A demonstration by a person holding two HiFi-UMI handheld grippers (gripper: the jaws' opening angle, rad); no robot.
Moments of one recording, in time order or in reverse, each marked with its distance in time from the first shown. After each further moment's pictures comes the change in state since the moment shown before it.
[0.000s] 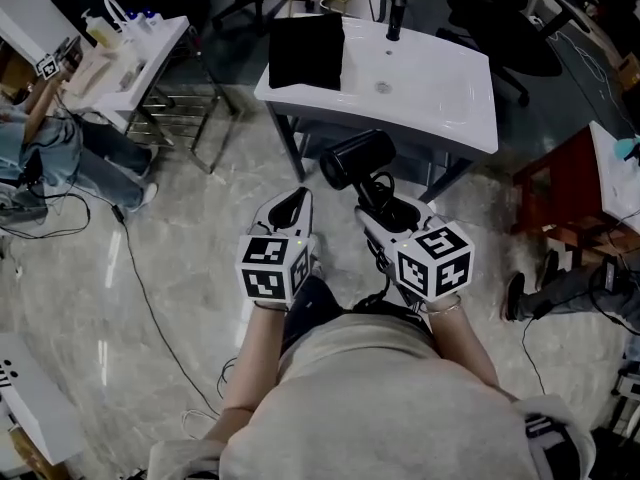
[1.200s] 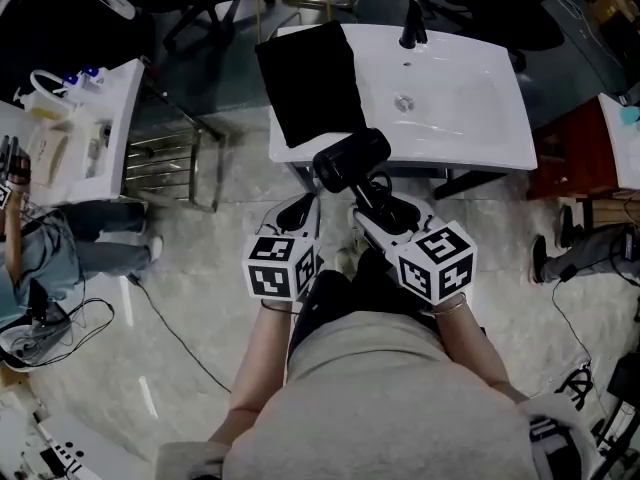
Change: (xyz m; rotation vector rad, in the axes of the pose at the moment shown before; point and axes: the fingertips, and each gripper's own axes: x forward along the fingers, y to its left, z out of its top) left arm 0.171 0.194 0.058 0.003 0.230 -0.246; right arm 0.225 -0.051 0.115 0.155 0.033 -0.135
